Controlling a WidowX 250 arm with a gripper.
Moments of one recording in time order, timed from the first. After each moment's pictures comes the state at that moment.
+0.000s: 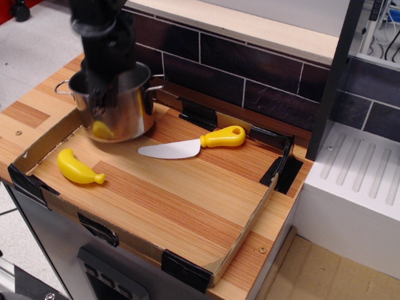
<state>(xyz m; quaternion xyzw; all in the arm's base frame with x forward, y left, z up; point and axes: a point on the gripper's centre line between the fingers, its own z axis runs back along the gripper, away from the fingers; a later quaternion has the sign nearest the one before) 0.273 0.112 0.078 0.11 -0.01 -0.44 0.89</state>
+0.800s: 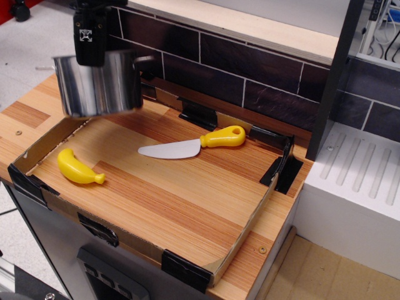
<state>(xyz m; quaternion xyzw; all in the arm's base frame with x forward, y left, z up) 0.270 0.110 0.117 -0.08 0.13 -0.44 0.88</state>
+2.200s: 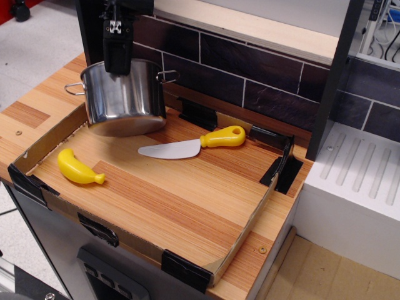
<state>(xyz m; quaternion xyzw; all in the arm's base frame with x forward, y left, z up) 0.300 0.108 0.091 -0.16 0.15 -0.43 0.87</state>
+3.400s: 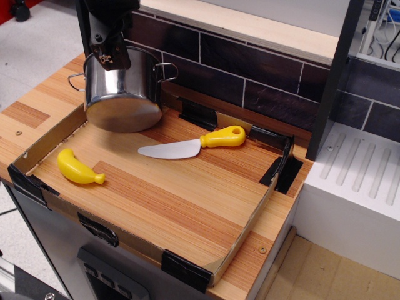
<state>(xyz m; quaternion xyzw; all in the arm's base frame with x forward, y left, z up) 0.298 0.103 0.126 0.13 -0.15 -0.47 0.86</state>
